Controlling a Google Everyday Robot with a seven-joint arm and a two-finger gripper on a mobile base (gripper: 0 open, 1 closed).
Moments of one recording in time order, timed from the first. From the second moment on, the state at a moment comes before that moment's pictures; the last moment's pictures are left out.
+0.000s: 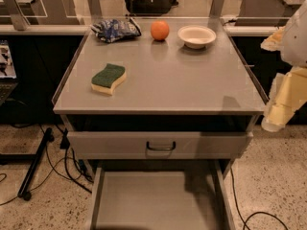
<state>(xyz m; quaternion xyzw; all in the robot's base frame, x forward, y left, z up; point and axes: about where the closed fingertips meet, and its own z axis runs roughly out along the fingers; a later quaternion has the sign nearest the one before) 0.438 -0.217 0.976 -0.60 0.78 -0.03 0.16</state>
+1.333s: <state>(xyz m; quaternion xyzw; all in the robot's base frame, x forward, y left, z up) 0.502 -0.031 0.967 -0.65 0.69 0.15 0.29</state>
